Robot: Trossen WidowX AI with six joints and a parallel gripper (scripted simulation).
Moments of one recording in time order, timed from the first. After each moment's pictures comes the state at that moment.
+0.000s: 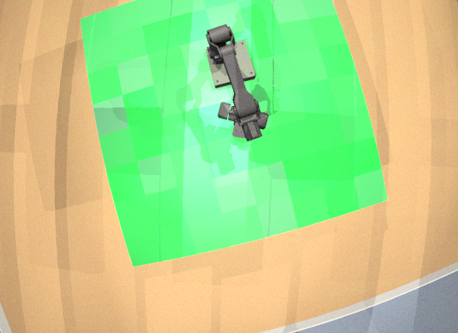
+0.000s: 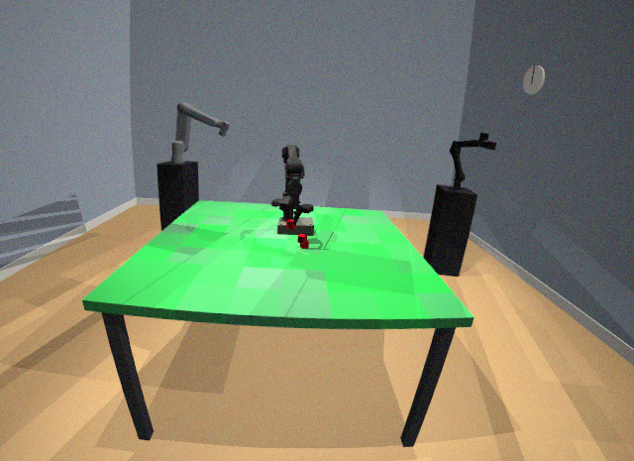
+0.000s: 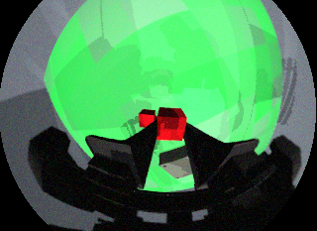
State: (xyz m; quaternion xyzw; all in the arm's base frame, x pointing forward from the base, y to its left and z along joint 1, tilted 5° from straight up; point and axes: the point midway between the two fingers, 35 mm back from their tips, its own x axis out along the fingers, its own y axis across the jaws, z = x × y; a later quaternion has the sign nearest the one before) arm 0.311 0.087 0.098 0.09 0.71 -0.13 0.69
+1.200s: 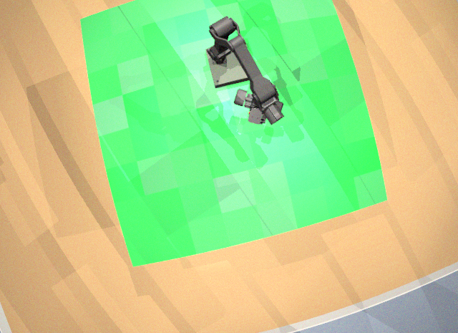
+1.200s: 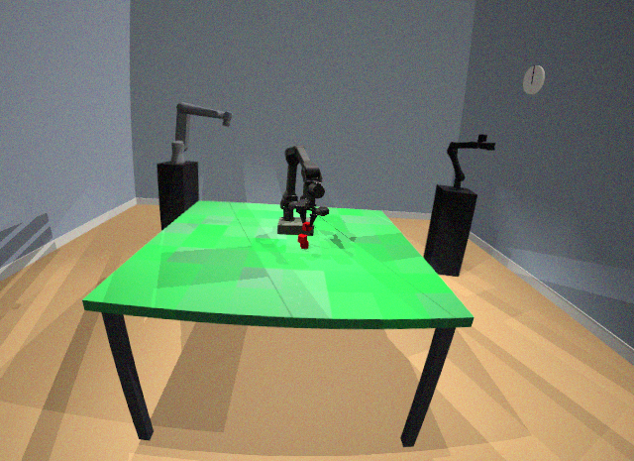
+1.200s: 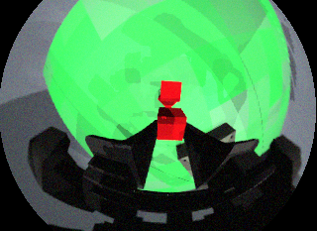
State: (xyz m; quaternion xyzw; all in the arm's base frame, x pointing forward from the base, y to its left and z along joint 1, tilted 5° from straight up) arm 0.260 0.152 0.077 0.11 0.71 -0.14 0.69
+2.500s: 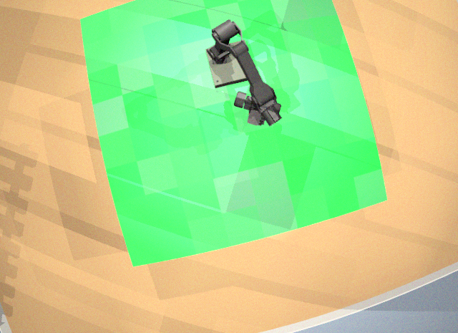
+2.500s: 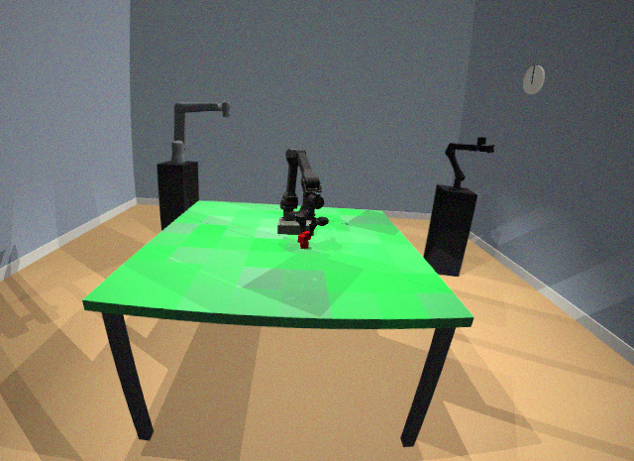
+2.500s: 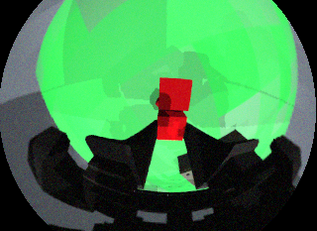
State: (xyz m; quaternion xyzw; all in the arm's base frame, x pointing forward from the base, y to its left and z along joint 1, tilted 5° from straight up) arm 0.256 0.151 0.031 0.11 0.71 -0.13 0.68
